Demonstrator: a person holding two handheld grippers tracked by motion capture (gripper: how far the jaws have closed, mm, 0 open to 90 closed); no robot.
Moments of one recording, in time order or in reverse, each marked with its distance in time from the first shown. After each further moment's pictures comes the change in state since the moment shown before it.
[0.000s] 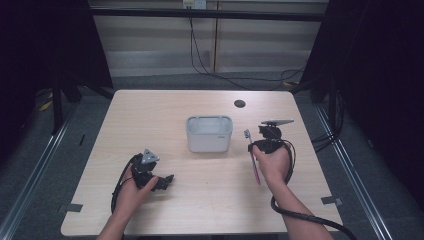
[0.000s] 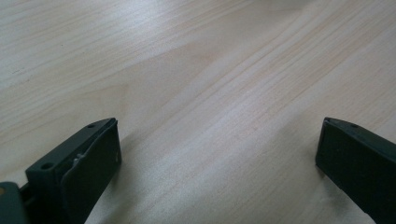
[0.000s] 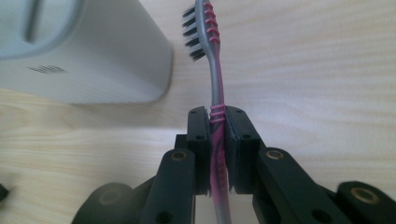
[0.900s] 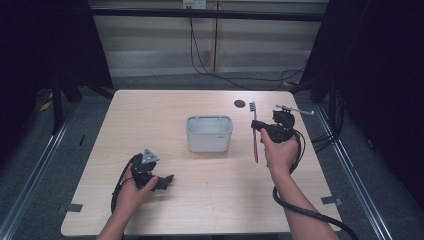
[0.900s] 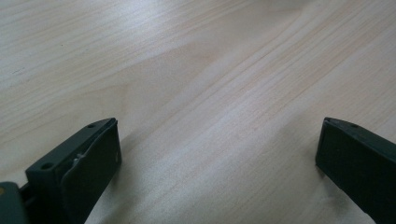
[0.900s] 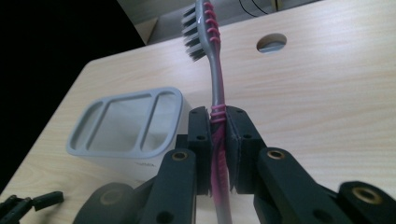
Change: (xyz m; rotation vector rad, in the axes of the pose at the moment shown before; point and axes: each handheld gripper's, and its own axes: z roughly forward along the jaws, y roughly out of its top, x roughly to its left) left arm 0.000 0.000 0.000 -0.005 0.000 -0.006; right arm -0.001 0.023 -0.042 -0.350 0.176 -0.009
